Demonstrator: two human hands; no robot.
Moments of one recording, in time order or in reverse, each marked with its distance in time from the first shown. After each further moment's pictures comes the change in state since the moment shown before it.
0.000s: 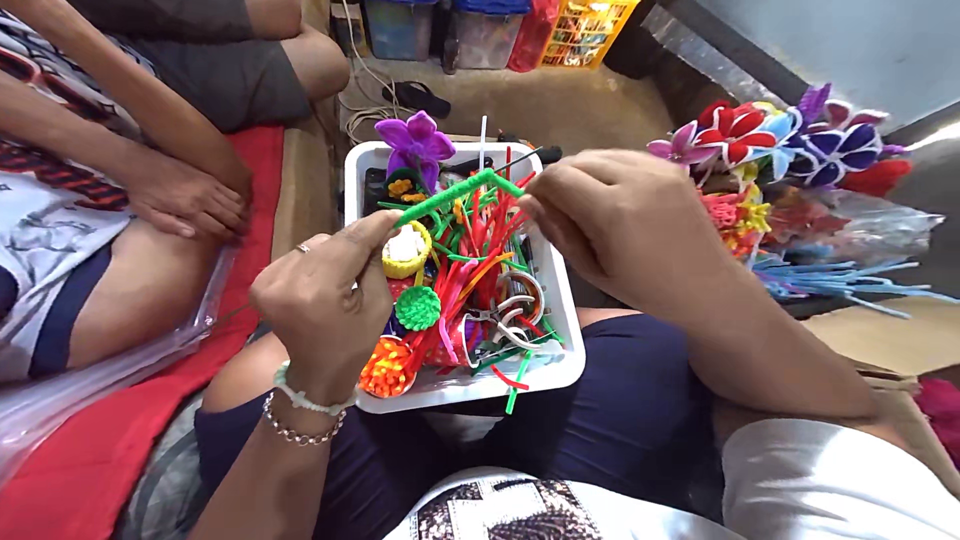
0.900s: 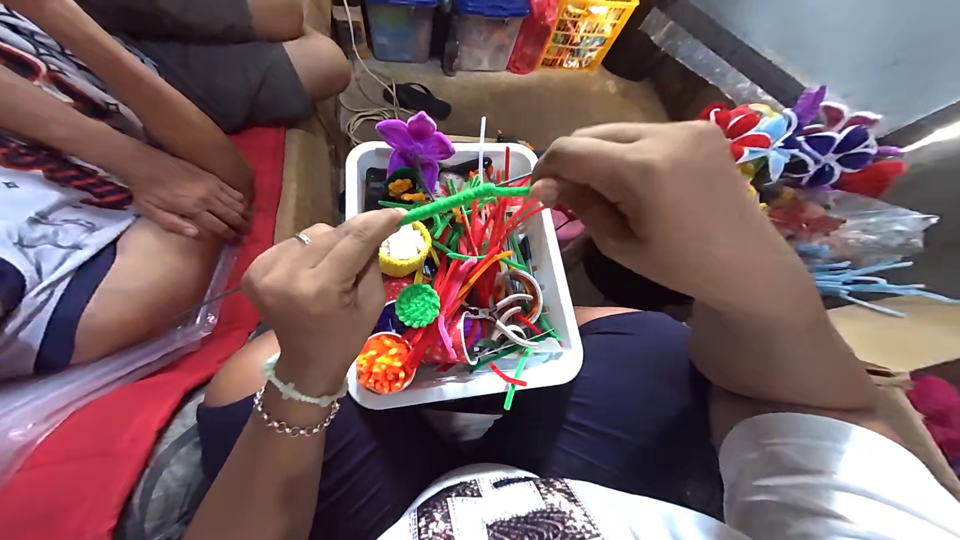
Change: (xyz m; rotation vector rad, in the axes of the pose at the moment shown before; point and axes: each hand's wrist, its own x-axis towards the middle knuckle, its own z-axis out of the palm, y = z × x) left_hand 0.005 -0.005 -0.007 0.047 -0.039 0.107; right_hand 0.009 0.009 -0.020 0.073 -0.039 -0.005
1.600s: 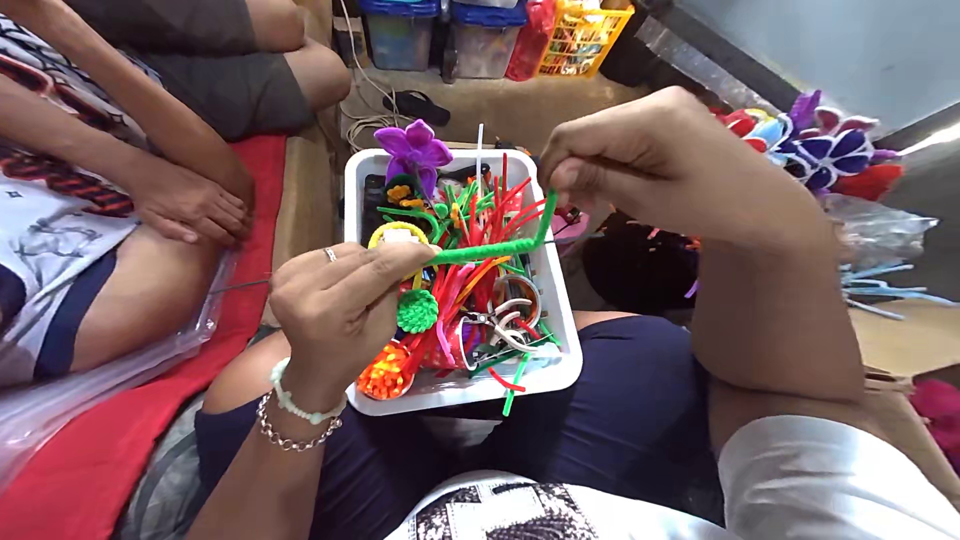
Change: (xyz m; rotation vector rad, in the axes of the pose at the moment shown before) left_hand -0.001 0.004 0.002 -0.380 0.001 0.074; right_hand 0.013 0.043 -0.007 0.420 -0.112 -0.121
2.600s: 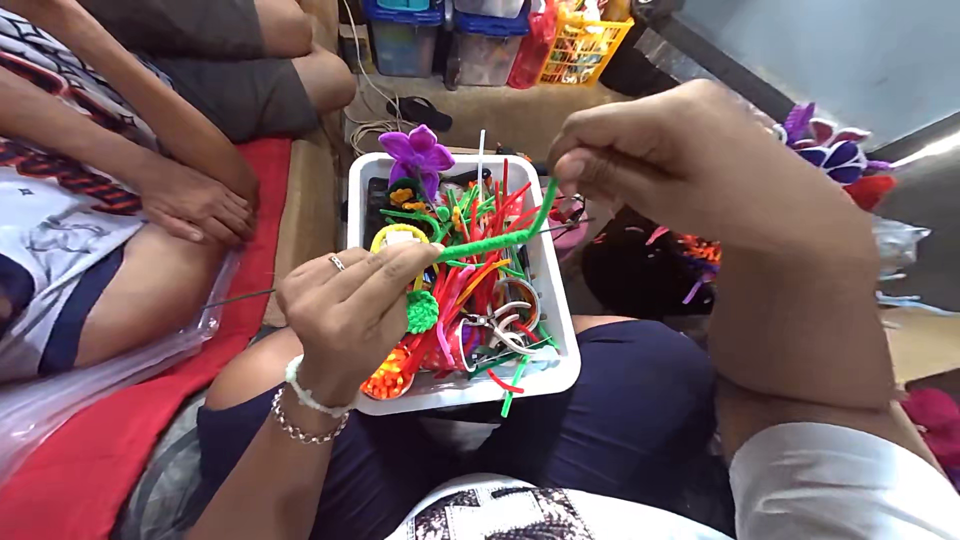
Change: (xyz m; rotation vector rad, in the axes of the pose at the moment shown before) left_hand -0.002 0.005 0.007 0.130 0.072 0.074; right_hand 0.000 -0.015 -0.009 -0.127 0.023 0.075
